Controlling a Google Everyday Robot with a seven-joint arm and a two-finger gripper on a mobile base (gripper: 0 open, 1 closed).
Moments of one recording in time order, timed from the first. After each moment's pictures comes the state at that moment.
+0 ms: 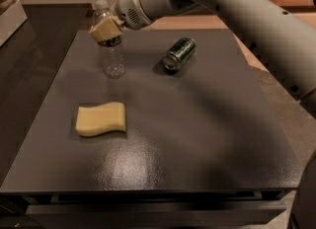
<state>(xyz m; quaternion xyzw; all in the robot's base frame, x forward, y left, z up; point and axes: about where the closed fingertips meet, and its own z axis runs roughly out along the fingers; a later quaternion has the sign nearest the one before) 0.654 0.131 0.969 -0.54 0.67 0.27 0.44</state>
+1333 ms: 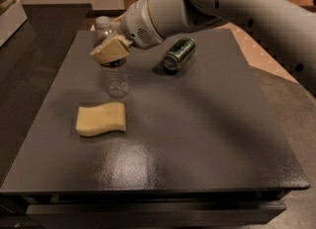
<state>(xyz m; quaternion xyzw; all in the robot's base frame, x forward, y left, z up) 0.567 0.113 0.968 -0.58 0.63 0.28 0.43</state>
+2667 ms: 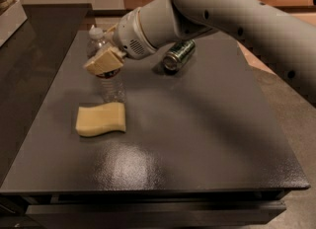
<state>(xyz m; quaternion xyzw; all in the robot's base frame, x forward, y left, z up) 0.550 0.129 0.949 -0.60 0.63 0.28 0.41</state>
